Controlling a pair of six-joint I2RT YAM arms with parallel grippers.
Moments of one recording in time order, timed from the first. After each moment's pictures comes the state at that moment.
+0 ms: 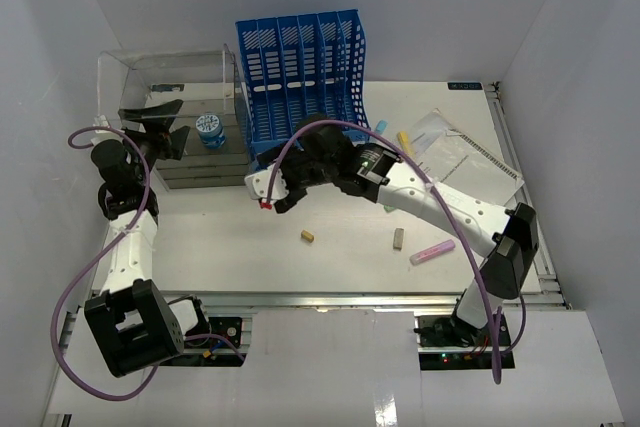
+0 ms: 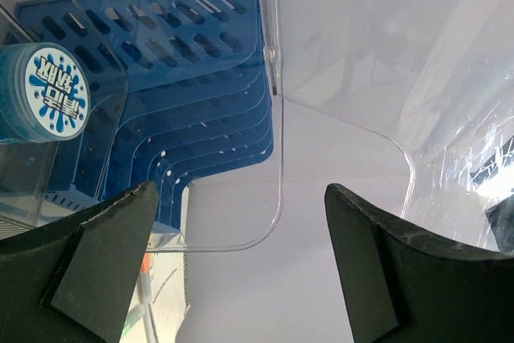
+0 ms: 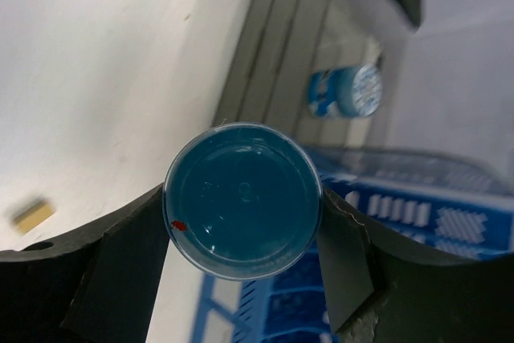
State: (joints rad) left arm 0.35 1.14 0.78 0.39 0.53 -1.43; right arm 1.07 1.68 1.66 -0.44 -0.34 -1.16
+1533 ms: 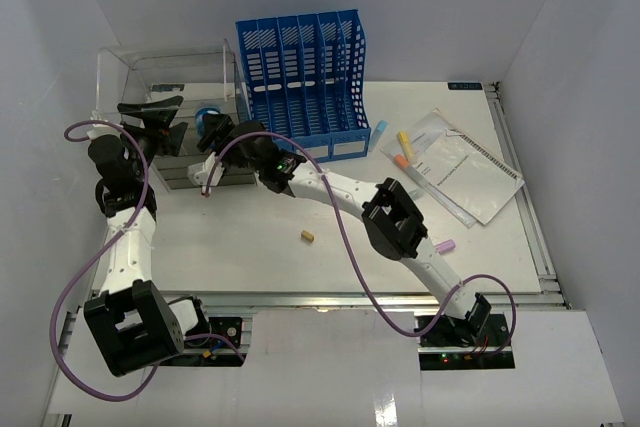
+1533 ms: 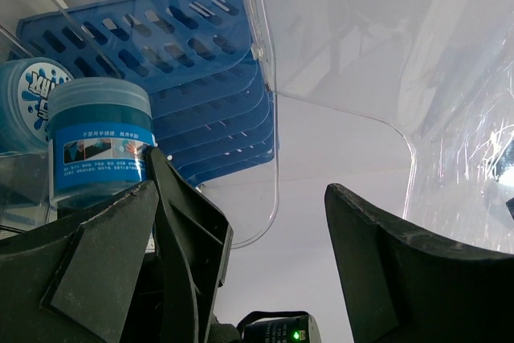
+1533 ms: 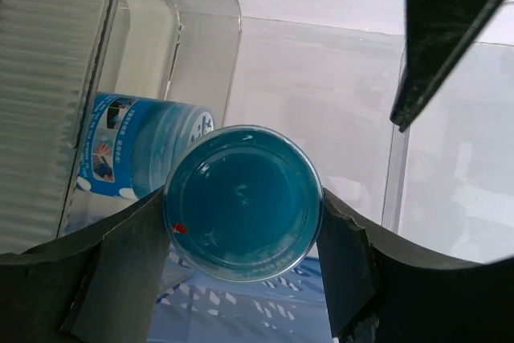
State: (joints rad) left arm 0.35 1.14 0.82 0.37 0.53 -1.37; right arm 1.03 2.41 2.13 0.15 -0.08 -1.61
